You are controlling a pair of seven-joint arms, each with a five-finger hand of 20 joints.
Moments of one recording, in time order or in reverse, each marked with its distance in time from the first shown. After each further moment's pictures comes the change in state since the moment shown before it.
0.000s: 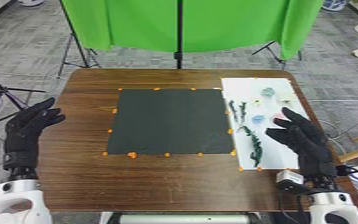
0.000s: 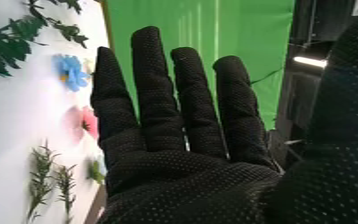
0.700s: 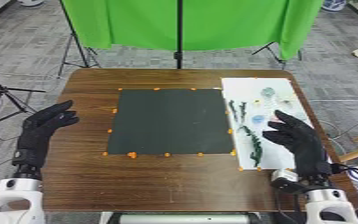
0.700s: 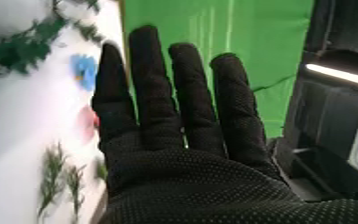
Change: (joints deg) left arm 0.0 -0.3 -2.6 -0.1 5.1 -11.6 -5.0; right arm 0.8 1.2 -1.8 -0.7 -4.7 4.1 4.8
